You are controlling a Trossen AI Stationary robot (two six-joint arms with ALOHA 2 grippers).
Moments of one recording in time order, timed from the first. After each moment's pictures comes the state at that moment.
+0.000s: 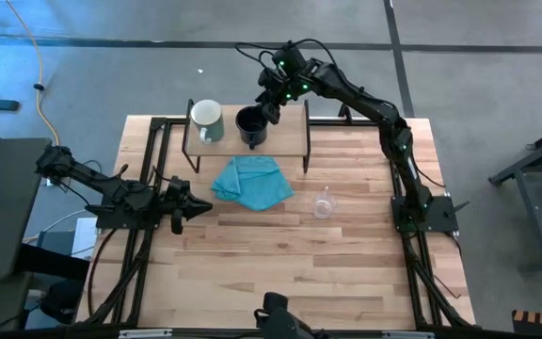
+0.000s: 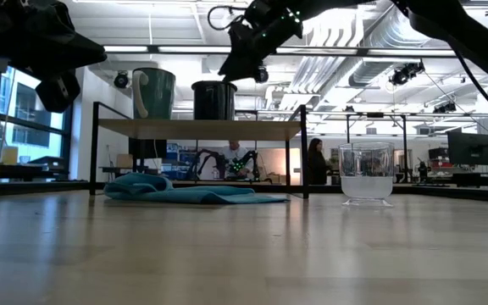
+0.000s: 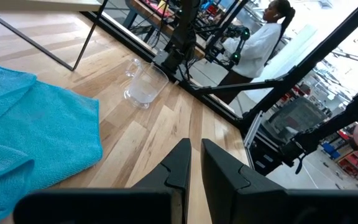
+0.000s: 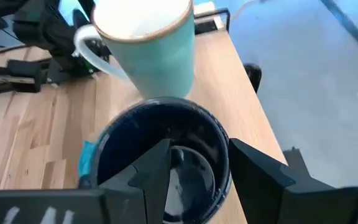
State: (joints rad) left arm -0.29 0.40 0.14 0.10 -0.44 -0.69; right arm -0.56 2.18 2.36 -0.88 -0.40 -0.19
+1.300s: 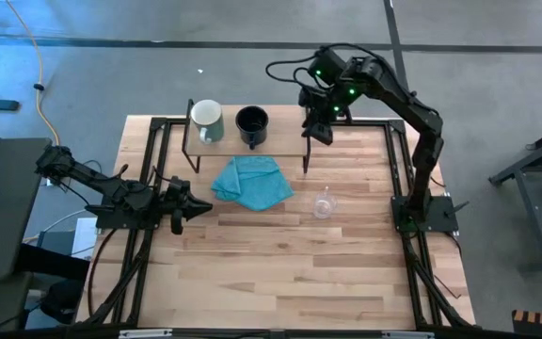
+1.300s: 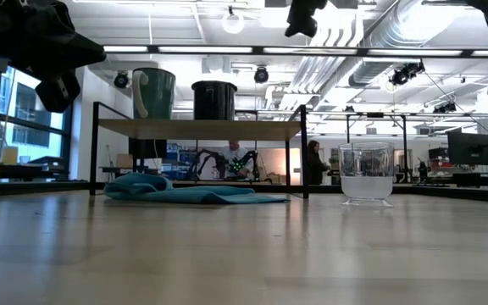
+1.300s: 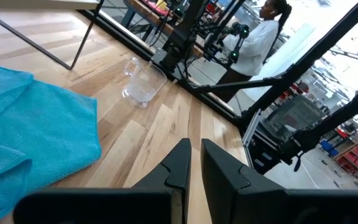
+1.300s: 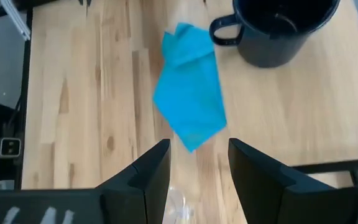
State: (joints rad) left arm -0.29 0.40 0.14 0.10 -0.43 -0.69; right arm -0.49 1.88 2.36 -1.54 -0.40 -0.25
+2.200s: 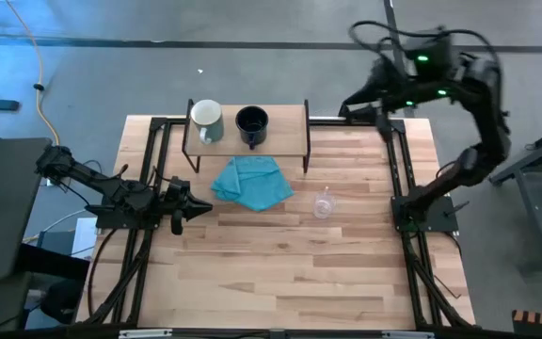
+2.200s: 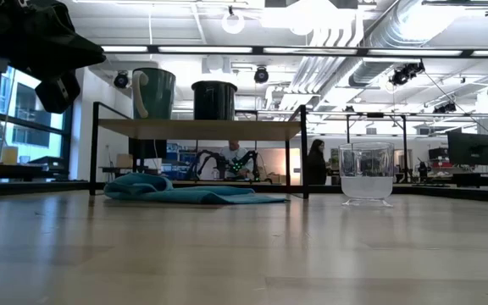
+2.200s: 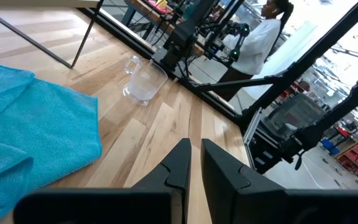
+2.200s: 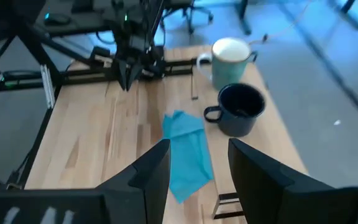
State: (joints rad) left arm -0.29 0.40 0.14 0.09 -0.43 -0.69; right arm -0.48 1.51 2.36 -1.43 -0.37 -0.21
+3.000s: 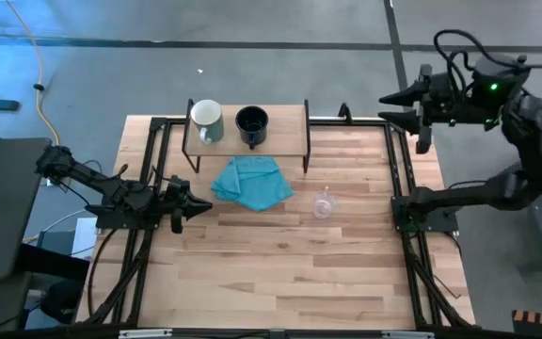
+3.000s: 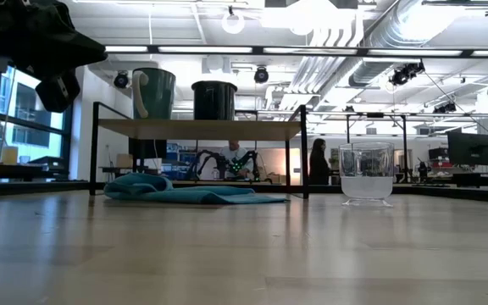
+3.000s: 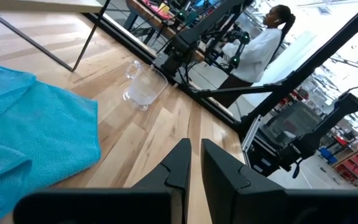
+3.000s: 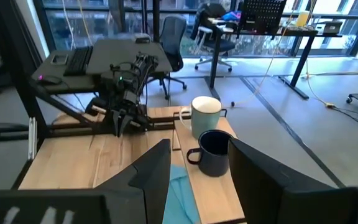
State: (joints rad) left arm -0.29 0.40 0.14 0.11 -0.45 -0.71; right arm -0.48 1.07 1.90 -1.05 -0.30 -0.14
